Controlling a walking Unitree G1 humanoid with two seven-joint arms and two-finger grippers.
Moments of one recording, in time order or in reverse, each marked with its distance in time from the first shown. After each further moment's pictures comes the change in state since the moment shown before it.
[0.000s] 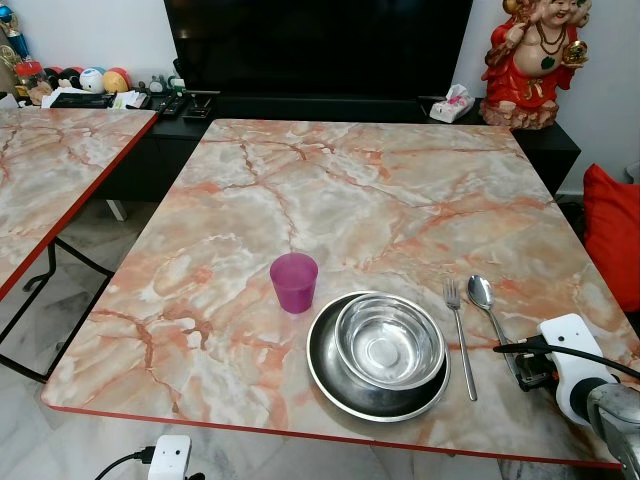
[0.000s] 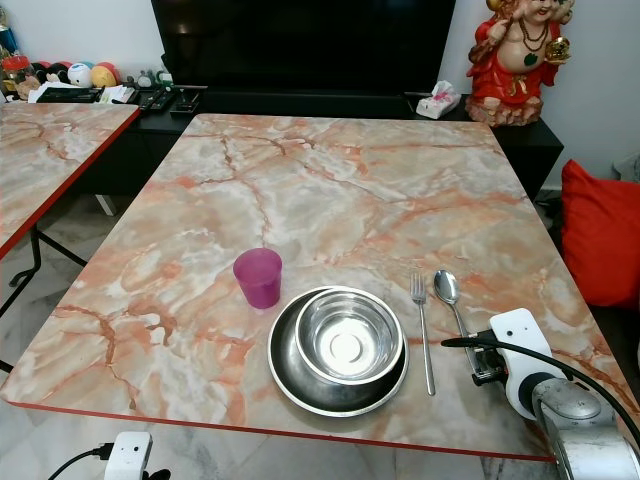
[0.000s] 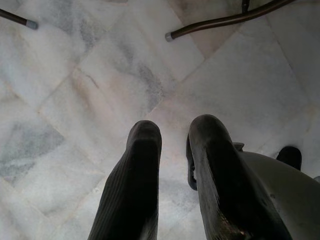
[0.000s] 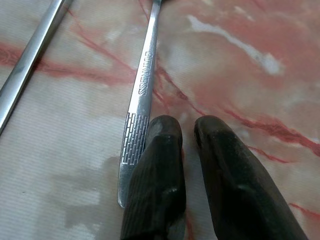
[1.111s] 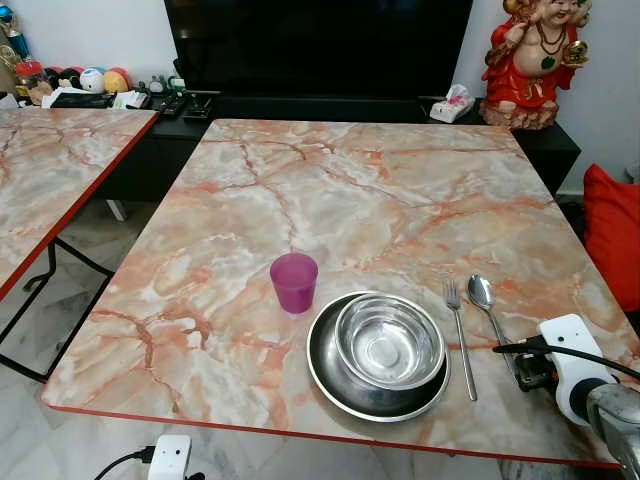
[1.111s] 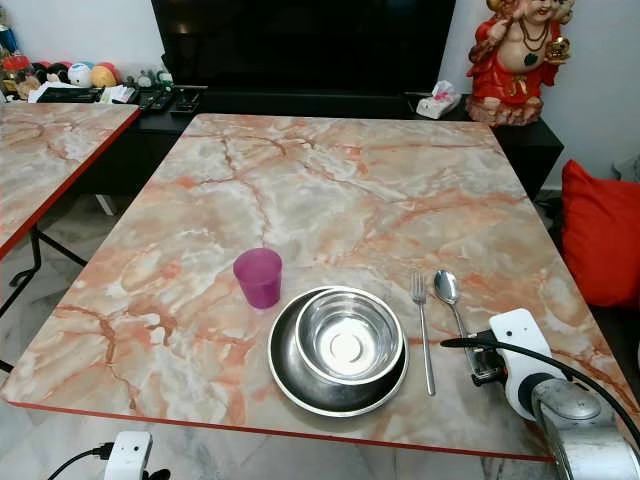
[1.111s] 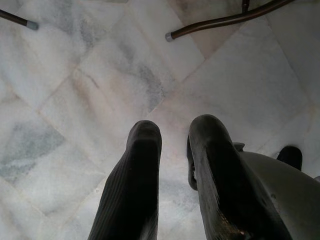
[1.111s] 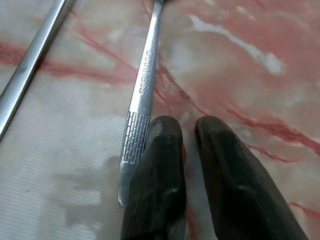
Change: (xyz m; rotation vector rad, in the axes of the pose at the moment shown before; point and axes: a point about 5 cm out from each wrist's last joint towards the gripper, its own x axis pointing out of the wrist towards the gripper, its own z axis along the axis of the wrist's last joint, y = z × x) left arm 0.000 0.000 0.000 0.004 0.000 0.000; right arm -0.001 0.001 0.000 0.001 0.003 -0.001
